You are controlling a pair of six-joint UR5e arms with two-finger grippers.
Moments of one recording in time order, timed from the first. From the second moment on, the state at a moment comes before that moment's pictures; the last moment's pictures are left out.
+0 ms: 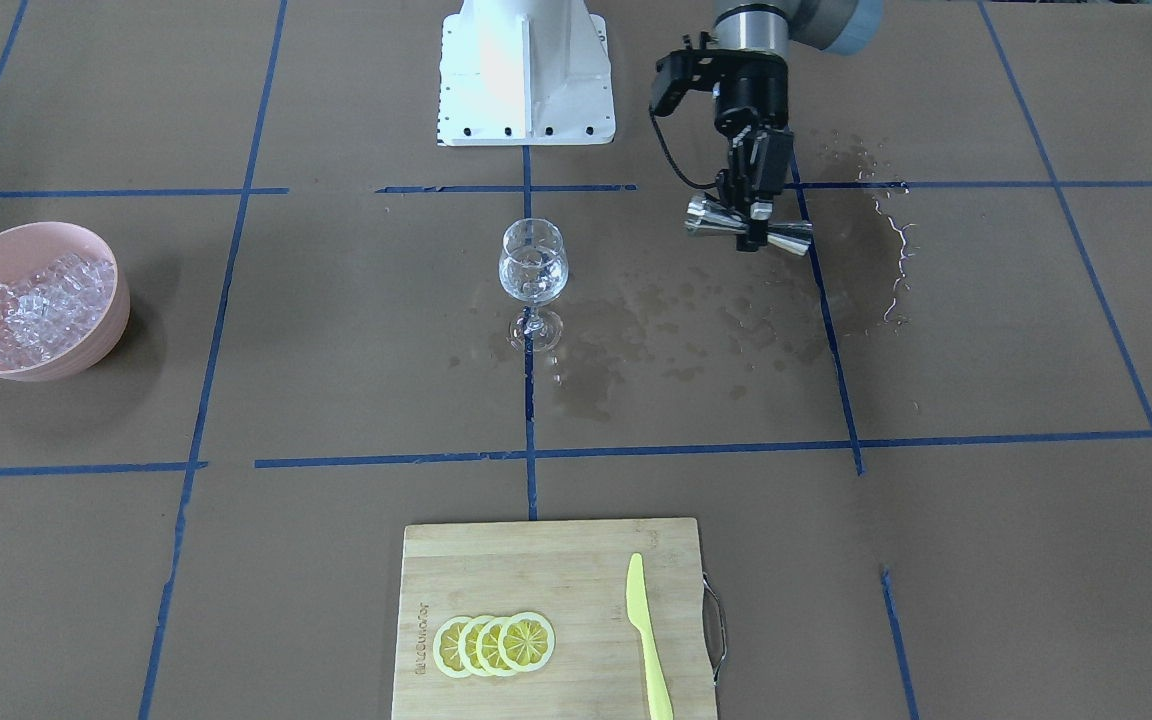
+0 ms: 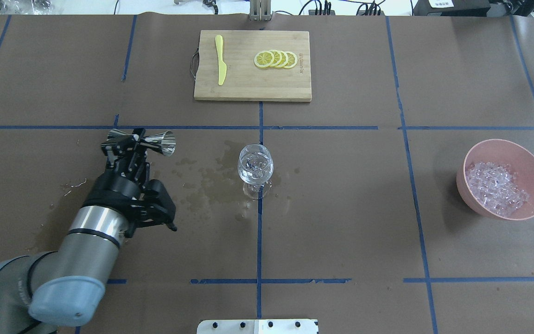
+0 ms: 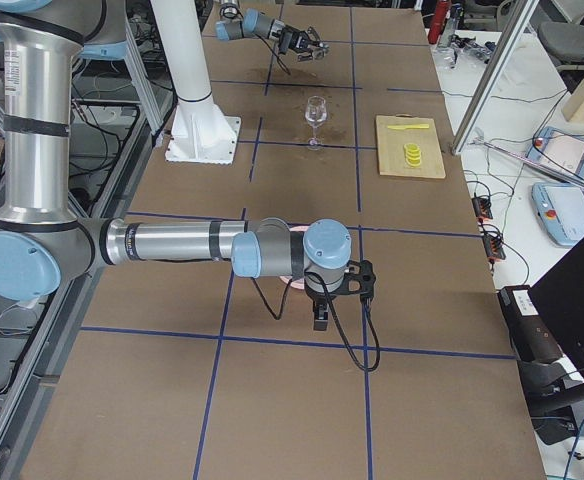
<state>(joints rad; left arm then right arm) -0.20 -1.51 -1.97 -2.64 -0.52 0.25 1.55 -1.67 1.73 -1.57 2.44 0.07</state>
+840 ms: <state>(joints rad) -0.19 -1.32 -1.78 -3.07 -0.55 0.06 1.55 -1.67 1.73 -1.57 2.44 0.07</state>
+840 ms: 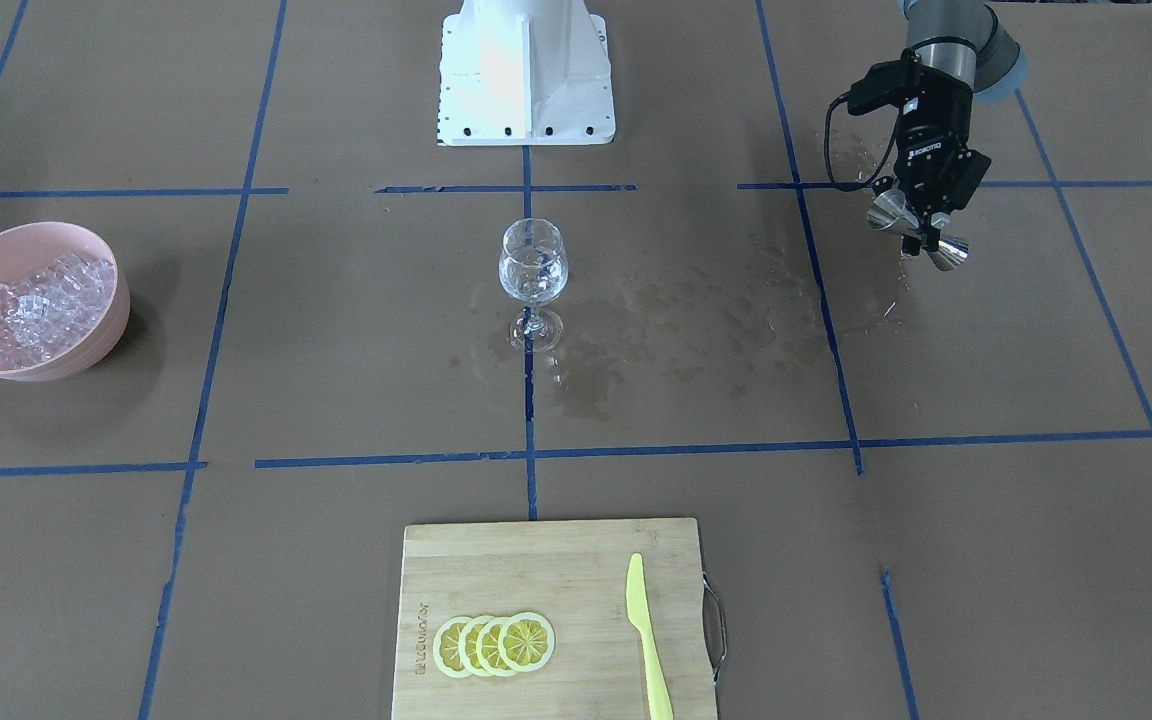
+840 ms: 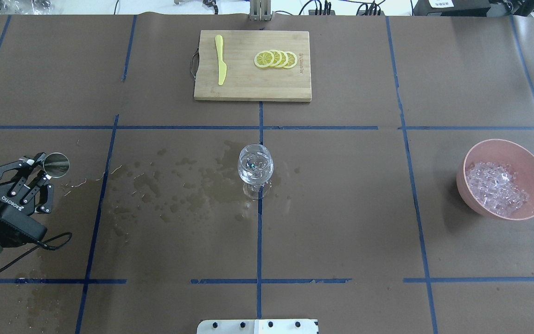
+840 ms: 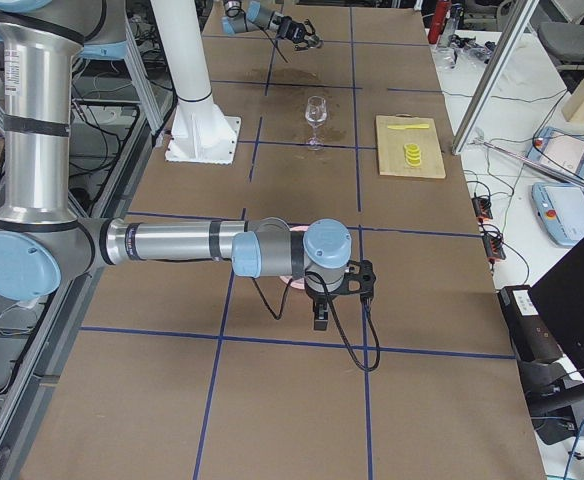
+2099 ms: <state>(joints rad) -0.17 -1.34 -1.74 -3.18 -0.56 -0.71 1.55 -1.67 1.73 -1.57 2.44 0.07</state>
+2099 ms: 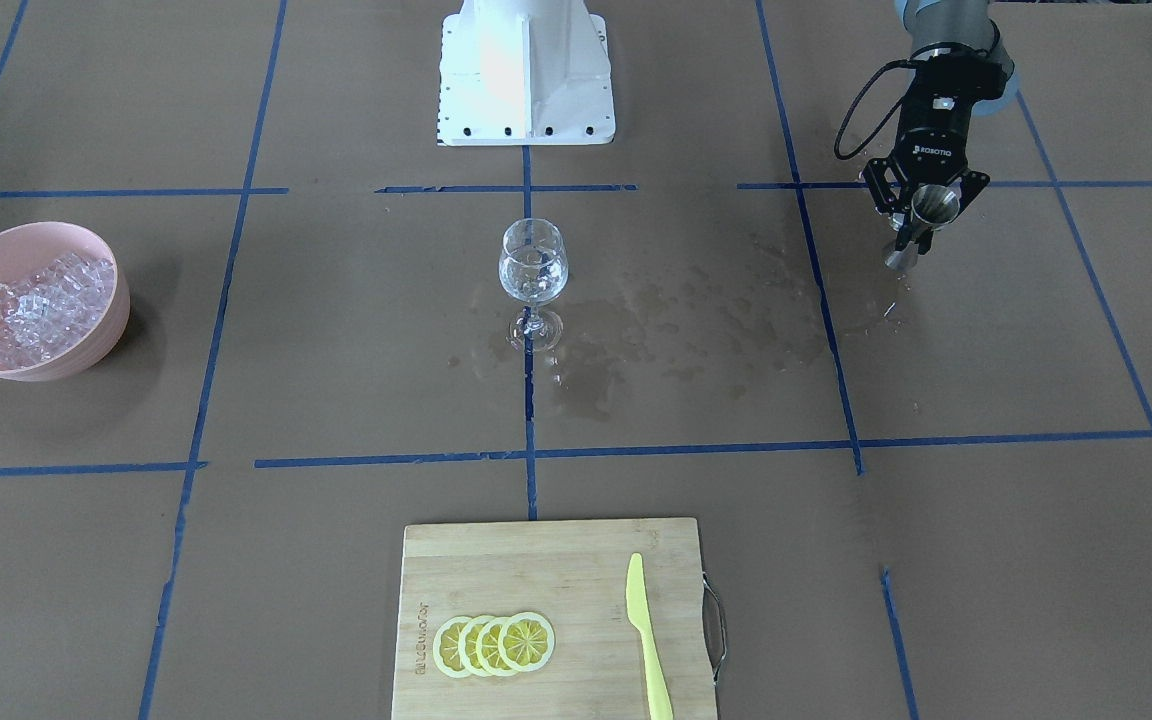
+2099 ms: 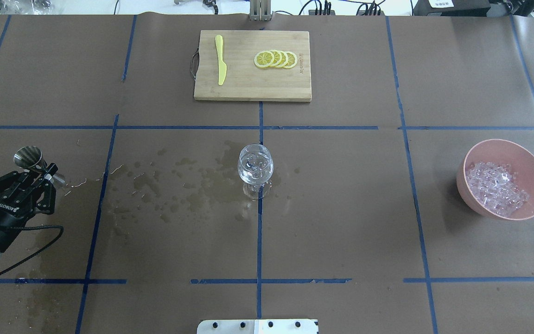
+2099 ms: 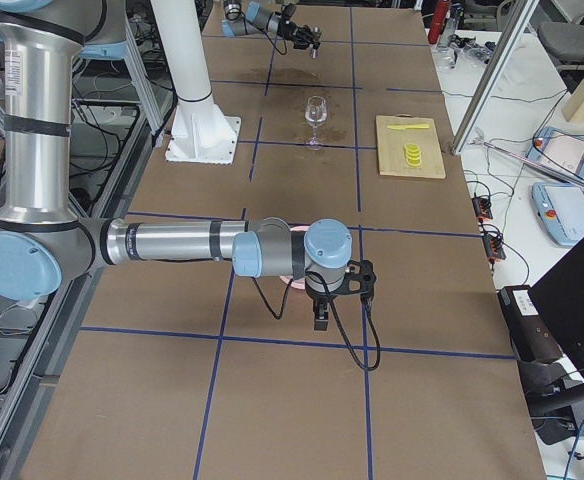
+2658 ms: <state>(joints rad) -0.13 -1.37 -1.61 -3.18 -0.55 -0.95 1.55 -1.67 1.74 -1.57 2.44 0.07</state>
